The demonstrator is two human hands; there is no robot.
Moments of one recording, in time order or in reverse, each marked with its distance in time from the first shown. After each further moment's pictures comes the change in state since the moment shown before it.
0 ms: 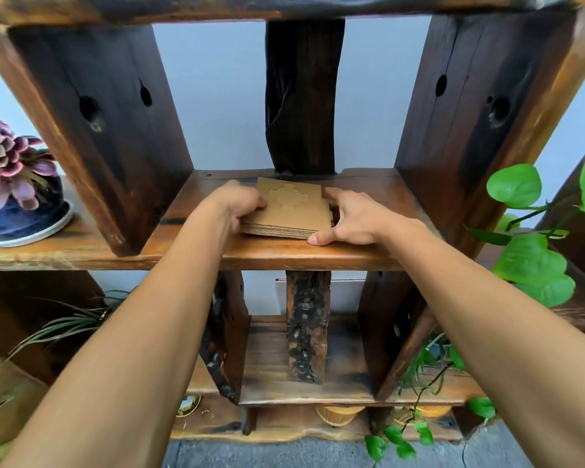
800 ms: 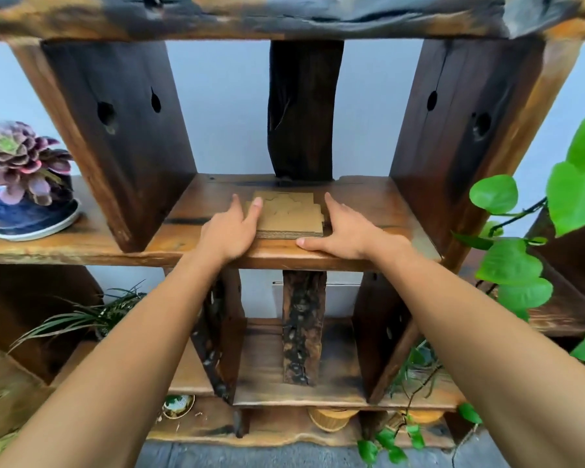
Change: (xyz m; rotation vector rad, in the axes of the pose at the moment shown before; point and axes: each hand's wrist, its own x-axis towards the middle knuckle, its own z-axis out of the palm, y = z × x) left_hand -0.015 -0.057 -0.005 0.714 0.157 0.381; right_hand -0.009 -0.003 0.019 -0.201 0.056 0.045
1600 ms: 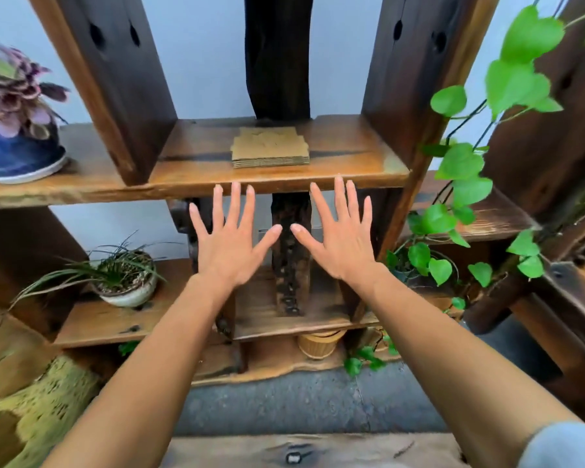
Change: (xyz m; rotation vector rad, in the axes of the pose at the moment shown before) left_hand -0.145 -0.058 0.068 0.334 0.237 0.367; right_hand -0.149 -0.022 0.127 -0.207 0.501 0.068
